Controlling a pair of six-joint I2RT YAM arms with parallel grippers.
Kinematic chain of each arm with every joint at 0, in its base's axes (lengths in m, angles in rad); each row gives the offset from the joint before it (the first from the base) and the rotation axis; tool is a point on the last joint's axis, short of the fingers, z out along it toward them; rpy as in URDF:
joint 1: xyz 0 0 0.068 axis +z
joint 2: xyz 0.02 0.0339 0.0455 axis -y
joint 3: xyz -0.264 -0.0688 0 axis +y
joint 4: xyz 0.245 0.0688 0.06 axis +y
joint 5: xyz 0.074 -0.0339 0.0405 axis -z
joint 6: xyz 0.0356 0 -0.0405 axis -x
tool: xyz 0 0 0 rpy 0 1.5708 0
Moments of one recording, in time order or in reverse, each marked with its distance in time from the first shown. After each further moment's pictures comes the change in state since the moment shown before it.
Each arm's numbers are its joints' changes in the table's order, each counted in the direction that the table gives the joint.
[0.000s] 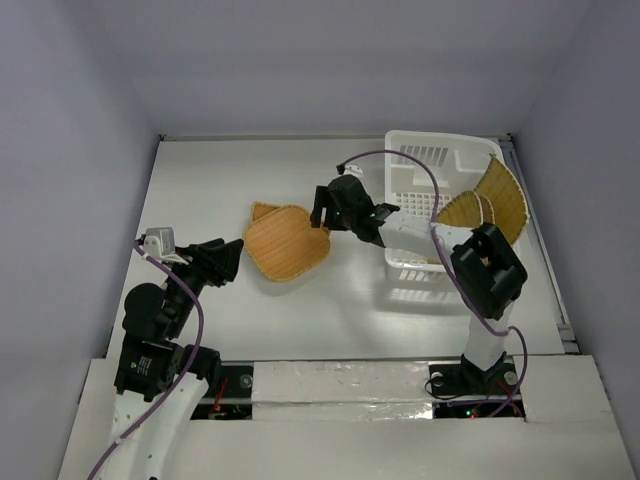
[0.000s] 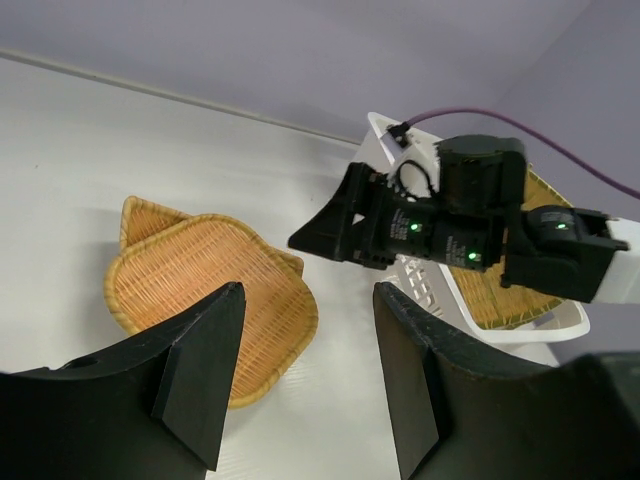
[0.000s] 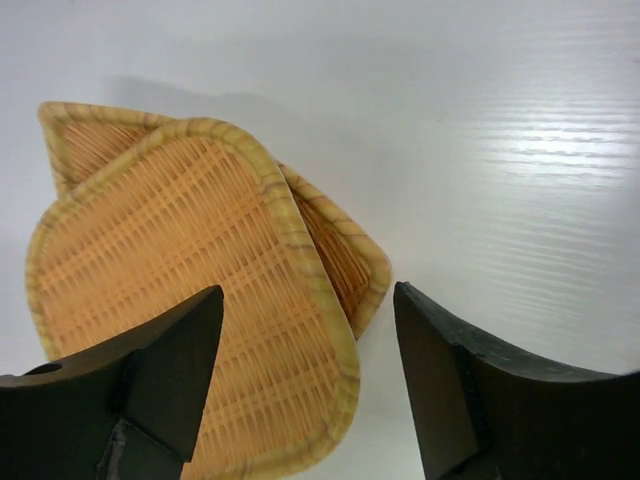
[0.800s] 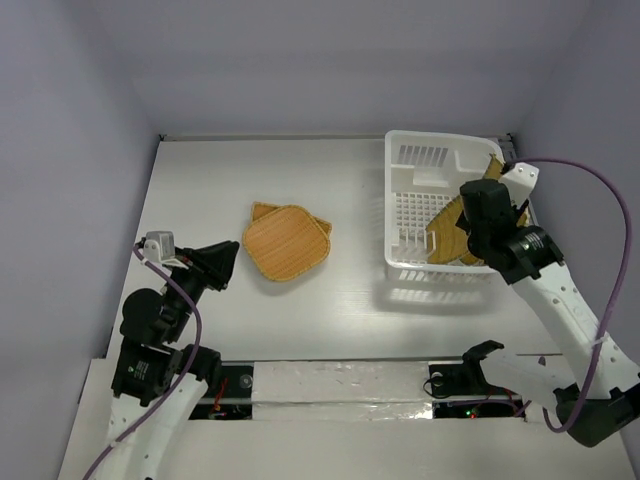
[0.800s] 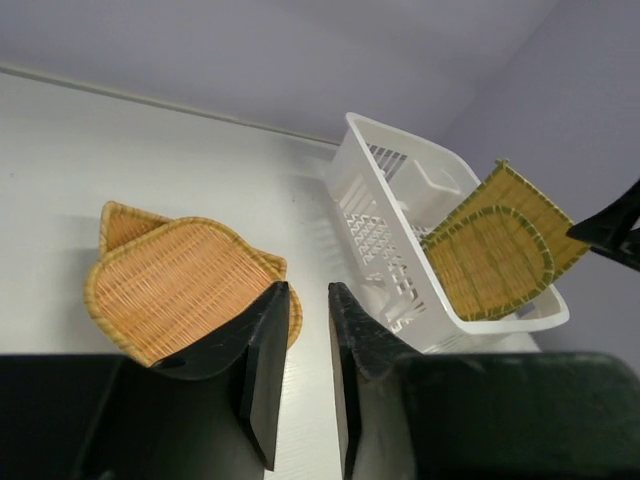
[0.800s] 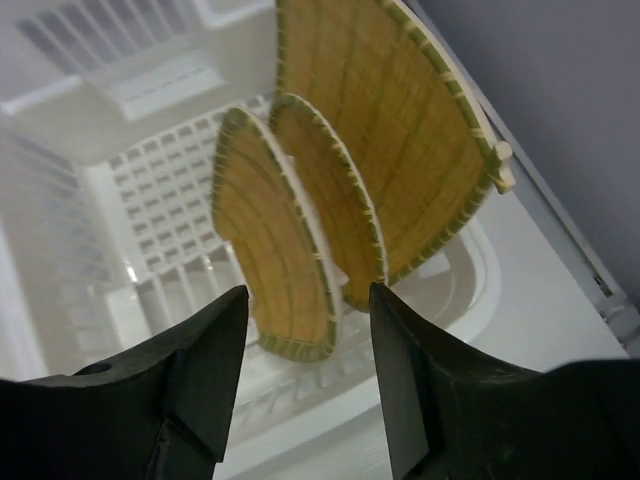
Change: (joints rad) left arm -0.047 0.026 0.000 0.000 -0.013 0.004; right arm -0.275 0.880 0.135 0.771 0.592 0.063
